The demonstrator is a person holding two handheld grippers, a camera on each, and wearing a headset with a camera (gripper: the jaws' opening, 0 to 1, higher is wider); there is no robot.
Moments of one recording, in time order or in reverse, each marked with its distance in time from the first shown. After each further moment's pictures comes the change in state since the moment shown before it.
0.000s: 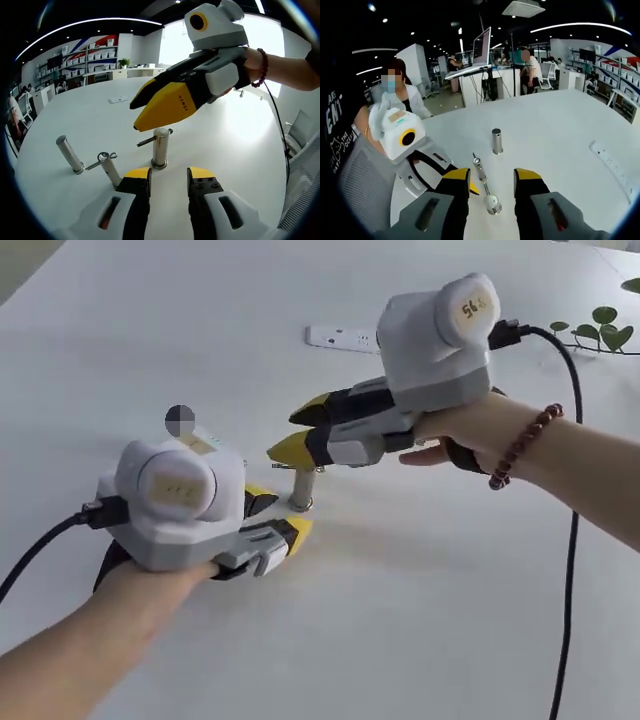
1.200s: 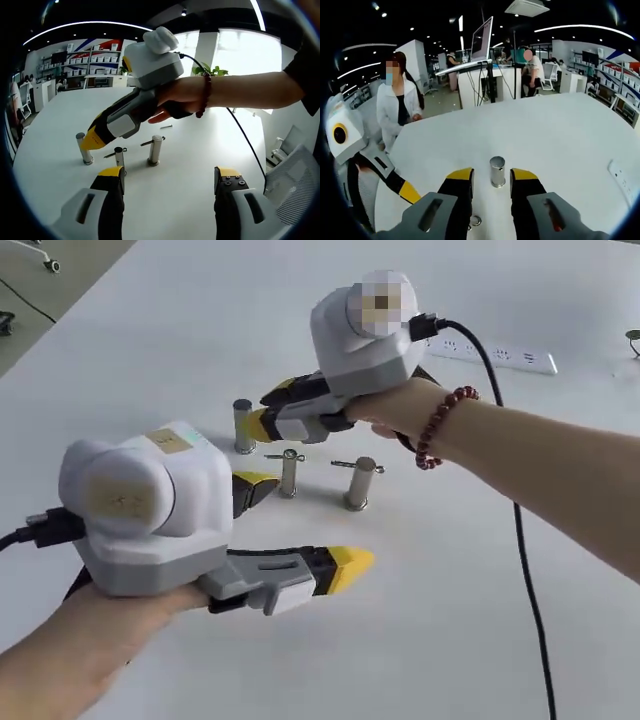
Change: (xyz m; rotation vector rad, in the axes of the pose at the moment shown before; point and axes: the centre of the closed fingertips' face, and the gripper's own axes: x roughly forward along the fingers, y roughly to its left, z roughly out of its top) left arm -0.056 -0.010 0.013 -0.091 -0.109 -0.054; right arm 0.099 0.001 0.028 -0.035 0.014 -0.005
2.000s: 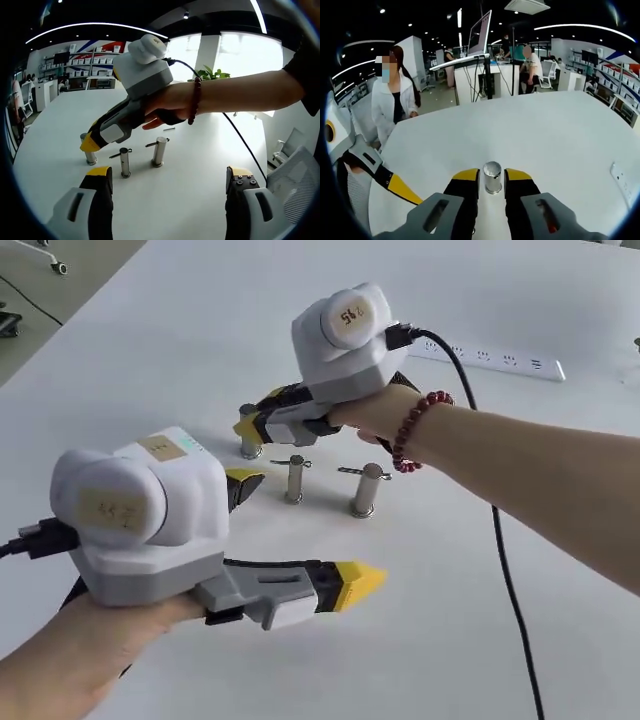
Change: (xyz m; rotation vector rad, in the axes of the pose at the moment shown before) left arm -0.003 0.006 0.002 -0.007 -0.017 0.016; right arm 0.021 -0.010 0.000 -0.005 0.029 -0.023
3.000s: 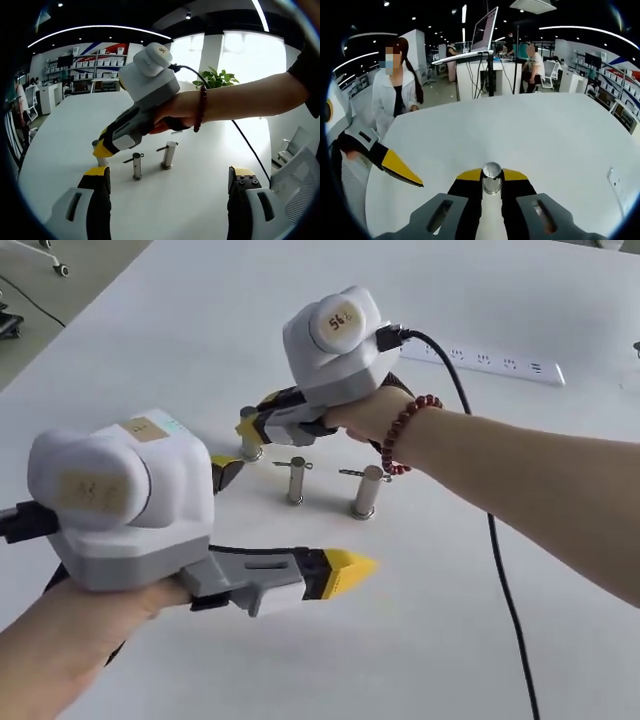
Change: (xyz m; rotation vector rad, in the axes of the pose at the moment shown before) left arm -0.011 0.013 0.012 0.023 -0.006 0.056; right arm 0.000 0.001 -0.001 -0.054 0.031 -0.008
